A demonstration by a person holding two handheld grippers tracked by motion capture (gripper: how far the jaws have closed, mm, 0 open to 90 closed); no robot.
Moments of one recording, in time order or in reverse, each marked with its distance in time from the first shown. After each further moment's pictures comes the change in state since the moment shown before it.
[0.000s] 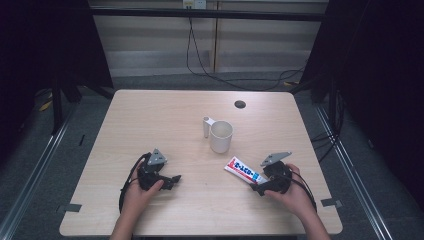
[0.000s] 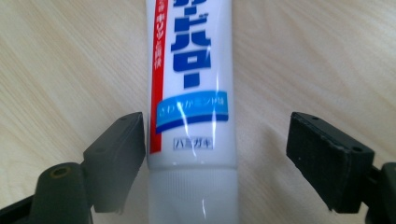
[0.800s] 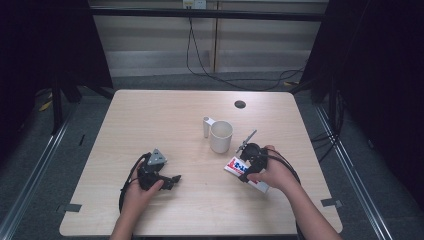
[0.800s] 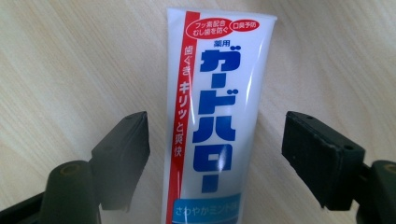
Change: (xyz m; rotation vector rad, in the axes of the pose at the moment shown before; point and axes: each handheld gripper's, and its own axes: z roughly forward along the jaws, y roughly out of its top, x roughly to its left) left arm 0.000 0.000 0.000 0.000 -0.004 -0.003; right arm 0.009 0.079 0.023 0.317 0.042 -0.142
